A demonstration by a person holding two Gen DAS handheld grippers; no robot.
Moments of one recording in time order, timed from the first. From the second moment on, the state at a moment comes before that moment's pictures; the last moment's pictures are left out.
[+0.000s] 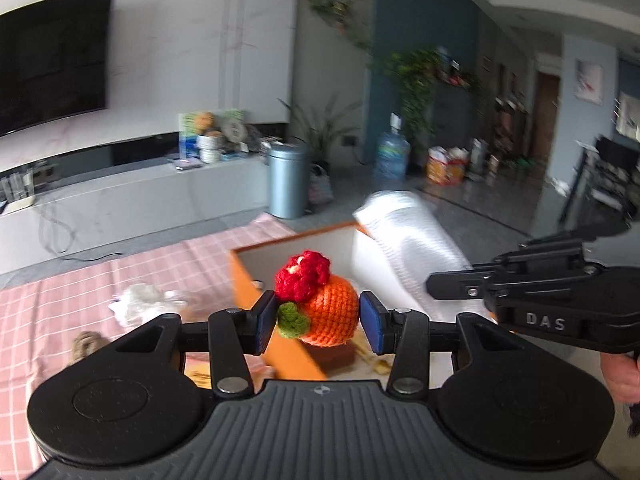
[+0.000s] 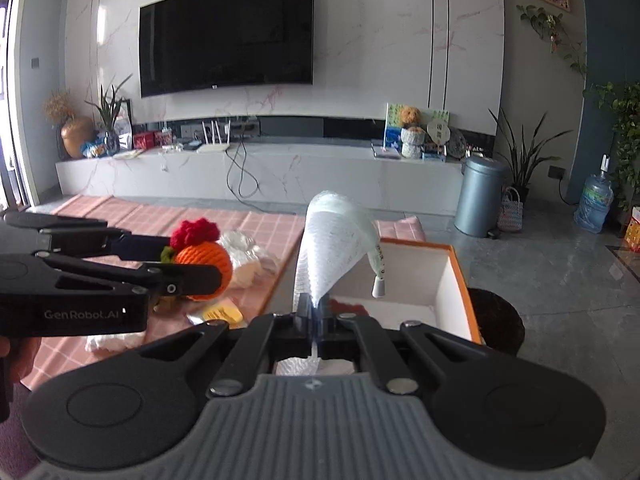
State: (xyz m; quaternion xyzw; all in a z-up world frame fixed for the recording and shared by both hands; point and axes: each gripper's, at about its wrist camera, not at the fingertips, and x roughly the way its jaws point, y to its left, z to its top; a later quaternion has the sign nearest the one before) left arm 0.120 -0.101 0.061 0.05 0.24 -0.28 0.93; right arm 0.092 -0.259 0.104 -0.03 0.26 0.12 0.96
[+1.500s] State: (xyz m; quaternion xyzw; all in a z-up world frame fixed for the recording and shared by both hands) left arm 0.182 -0.211 -0.024 0.23 0.42 -0.38 0.79; right arm 0.192 -0.314 -0.002 -0.06 0.54 0.14 0.83
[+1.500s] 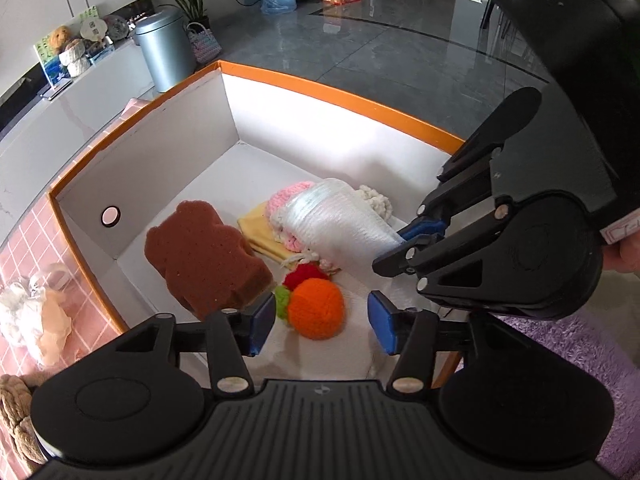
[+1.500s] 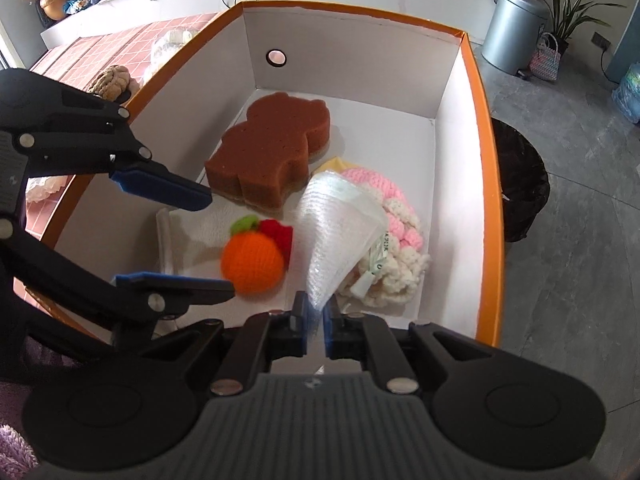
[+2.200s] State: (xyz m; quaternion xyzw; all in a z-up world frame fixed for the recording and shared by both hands) left arm 0.171 -0.182 0.005 0.16 0.40 -0.37 0.83; right arm 0.172 -0.313 0.038 -0.10 0.47 0.12 0.87
